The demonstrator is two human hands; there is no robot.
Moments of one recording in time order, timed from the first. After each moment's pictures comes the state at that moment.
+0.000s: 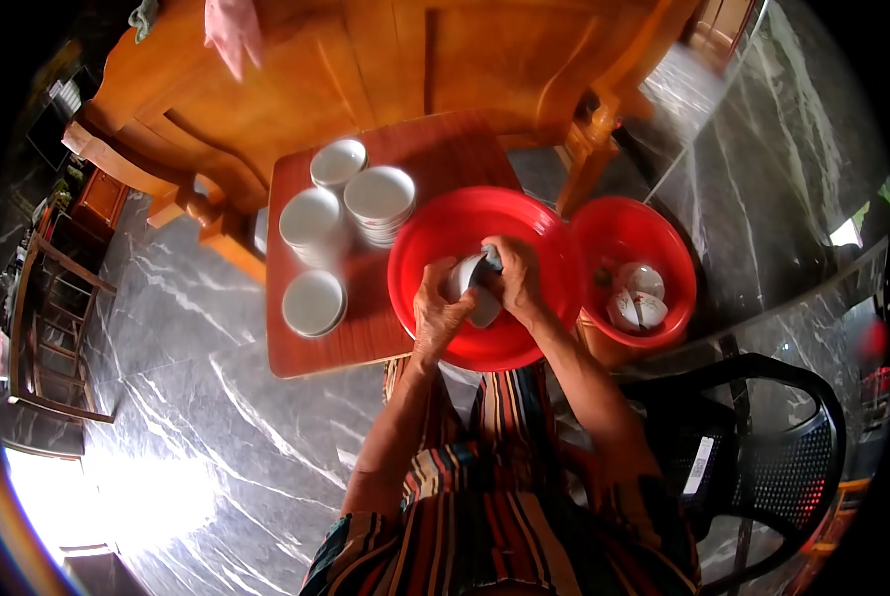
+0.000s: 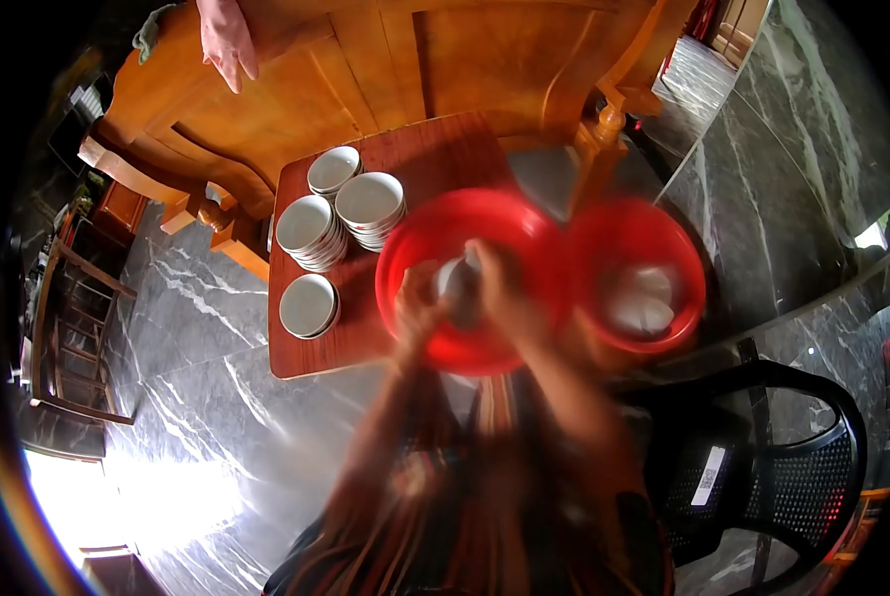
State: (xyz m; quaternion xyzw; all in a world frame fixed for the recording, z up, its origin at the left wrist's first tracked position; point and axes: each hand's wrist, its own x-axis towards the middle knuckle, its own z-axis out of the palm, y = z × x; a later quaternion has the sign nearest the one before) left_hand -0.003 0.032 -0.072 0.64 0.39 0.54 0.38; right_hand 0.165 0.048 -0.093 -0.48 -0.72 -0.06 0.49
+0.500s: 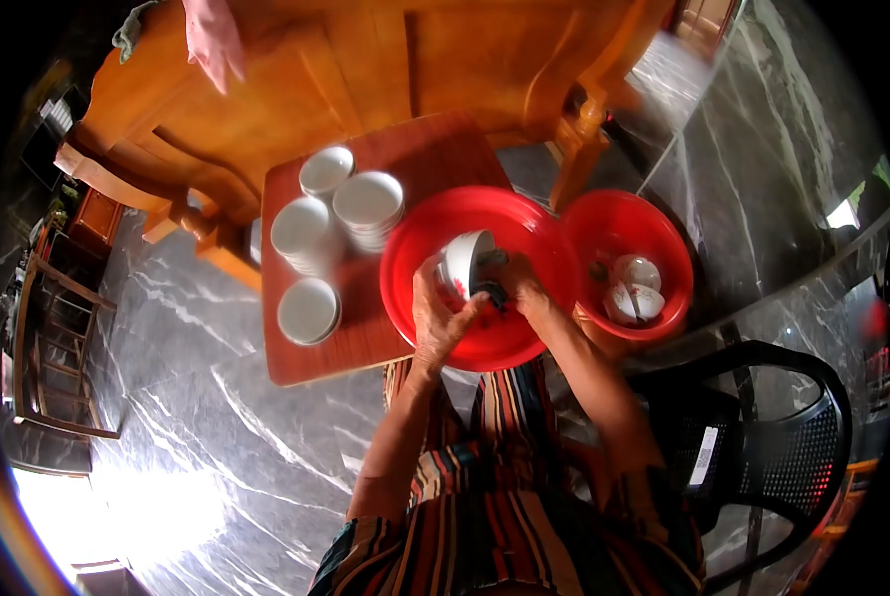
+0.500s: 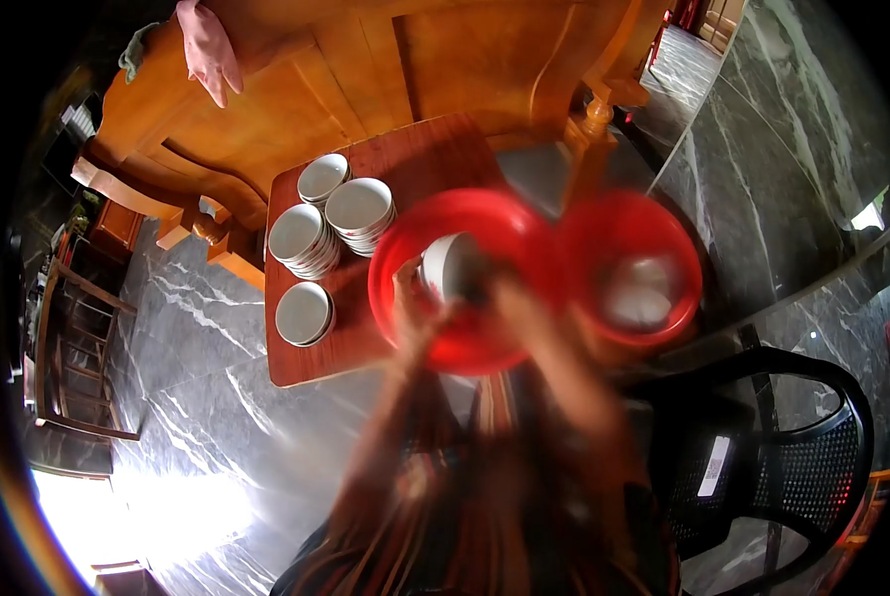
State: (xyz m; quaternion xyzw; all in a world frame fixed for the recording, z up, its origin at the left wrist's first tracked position) left_hand 0.002 0.015 -0.040 0.66 0.41 0.53 0.35; right_hand 0.179 0.038 -0.103 -0.45 -0.38 0.58 0.56
